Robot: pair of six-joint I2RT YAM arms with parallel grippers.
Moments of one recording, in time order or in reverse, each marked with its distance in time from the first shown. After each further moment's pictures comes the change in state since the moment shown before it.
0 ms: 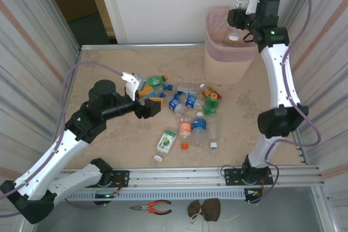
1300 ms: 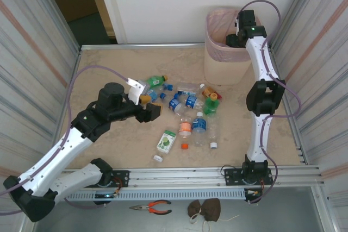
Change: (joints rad) left arm 0.000 0.032 -0.059 -0.117 -0.062 -0.020; right arm -0.025 0.399 0.183 -0.294 0.233 -0.092
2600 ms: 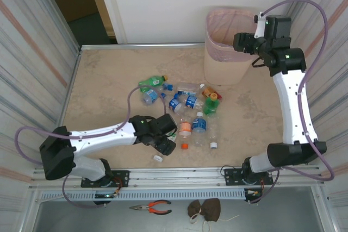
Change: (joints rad) left arm -0.459 0.466 -0.048 -0.275 -0.385 -0.203; right arm 0.043 -0.812 -0.537 0.099 -0.167 0.117
